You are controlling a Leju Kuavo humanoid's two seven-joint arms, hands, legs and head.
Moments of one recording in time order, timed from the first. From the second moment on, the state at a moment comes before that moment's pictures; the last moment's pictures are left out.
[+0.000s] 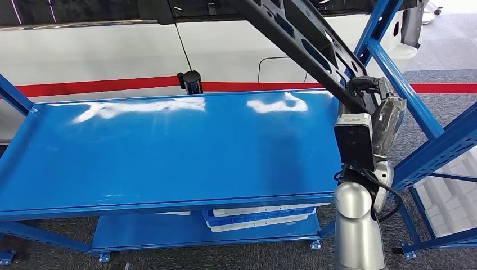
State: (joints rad) left arm -0.05 -0.08 0.15 -0.19 0.27 0.15 -0.41; right arm -0.37 0.16 0.32 -1.61 0.85 -0.40 -0.21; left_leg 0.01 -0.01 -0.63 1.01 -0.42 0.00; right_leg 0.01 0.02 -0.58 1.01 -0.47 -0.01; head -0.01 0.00
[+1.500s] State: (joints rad) left arm -0.07 -0.09 0.20 -0.19 0.27 0.26 -0.22; right arm -0.54 0.23 0.44 -1.54 0.34 -0.15 -0.17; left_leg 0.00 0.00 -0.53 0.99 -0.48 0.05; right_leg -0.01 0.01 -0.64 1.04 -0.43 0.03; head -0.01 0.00
